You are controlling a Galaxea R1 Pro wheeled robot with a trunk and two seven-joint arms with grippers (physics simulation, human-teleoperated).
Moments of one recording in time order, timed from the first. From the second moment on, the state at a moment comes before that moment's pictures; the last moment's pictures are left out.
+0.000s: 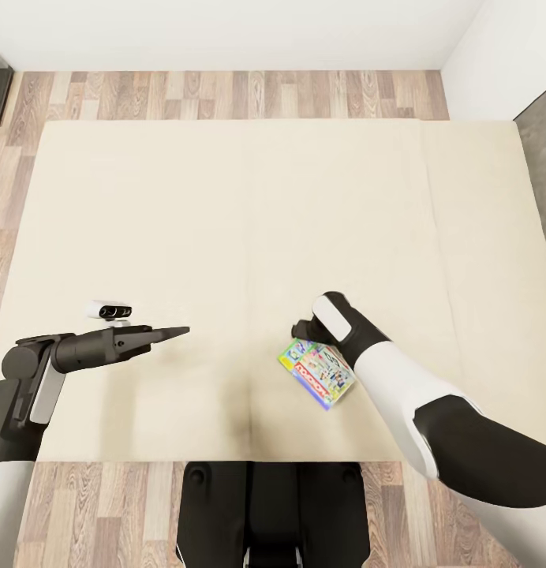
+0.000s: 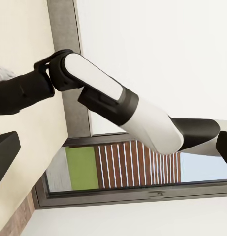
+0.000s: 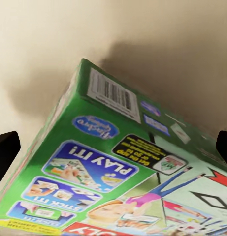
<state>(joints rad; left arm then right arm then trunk) -0.71 0.30 0.14 -1.38 0.35 1.03 -1.57 -1.25 0.17 0.30 -0.47 -0.85 0.82 -0.63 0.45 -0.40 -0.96</state>
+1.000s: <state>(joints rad) -0.71 0.30 0.14 -1.38 0.35 1.03 -1.57 -1.25 0.17 0.27 -0.38 -0.85 0.83 -0.63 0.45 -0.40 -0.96</state>
